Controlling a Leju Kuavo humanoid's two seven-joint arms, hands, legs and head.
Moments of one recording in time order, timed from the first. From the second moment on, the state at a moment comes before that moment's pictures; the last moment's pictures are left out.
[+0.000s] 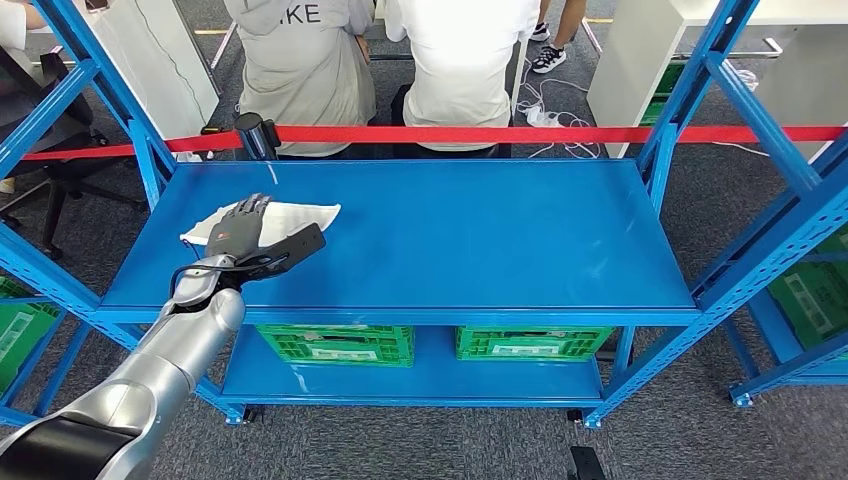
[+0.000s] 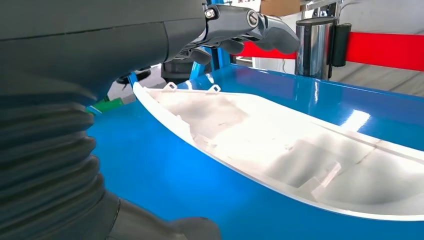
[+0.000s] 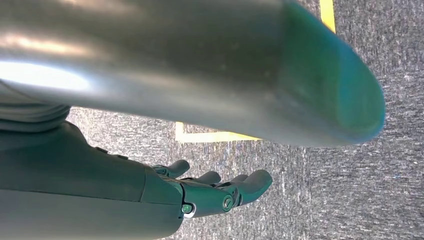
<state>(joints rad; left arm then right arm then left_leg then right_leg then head) -0.81 -0.02 -0.31 -0.31 -1.23 0.21 -0.09 -0.11 0.17 -0.95 -0.19 0.71 0.02 -0.16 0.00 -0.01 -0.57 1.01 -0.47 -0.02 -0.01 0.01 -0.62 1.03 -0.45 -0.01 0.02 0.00</state>
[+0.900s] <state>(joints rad) -0.81 0.02 -0.32 -0.31 -1.32 0.19 -0.01 -0.11 0.17 -0.95 -0.19 0.73 0.02 -0.17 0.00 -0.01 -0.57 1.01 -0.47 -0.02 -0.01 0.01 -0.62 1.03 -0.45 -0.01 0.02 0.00</state>
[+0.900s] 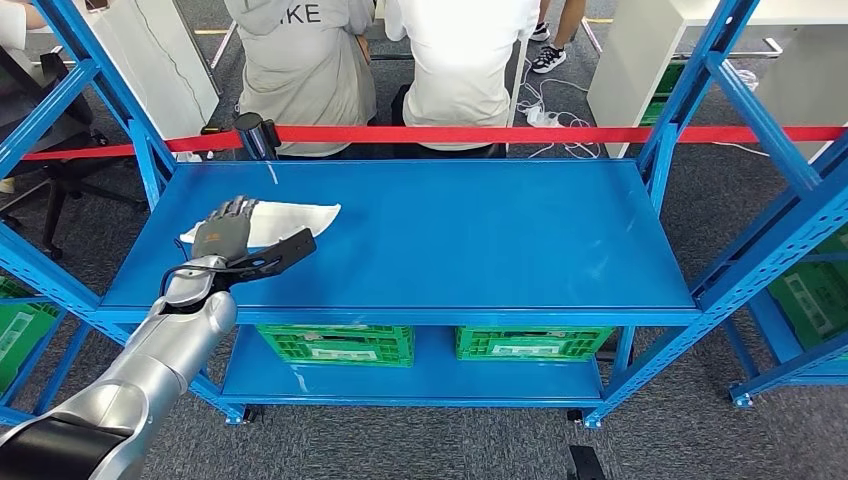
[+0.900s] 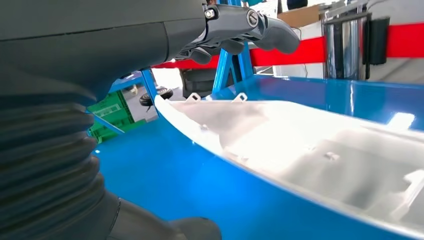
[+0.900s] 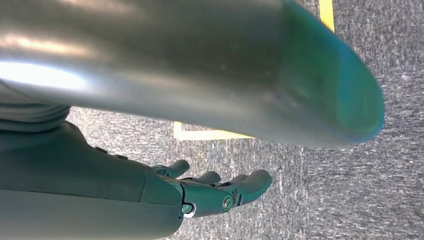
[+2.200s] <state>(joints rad) -0.81 0.05 -0.34 -0.29 -1.40 0.20 0.05 -0.12 0.17 -0.96 -0.19 0.73 0.02 -0.23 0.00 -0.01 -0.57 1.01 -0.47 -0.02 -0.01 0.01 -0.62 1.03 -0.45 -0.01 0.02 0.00</state>
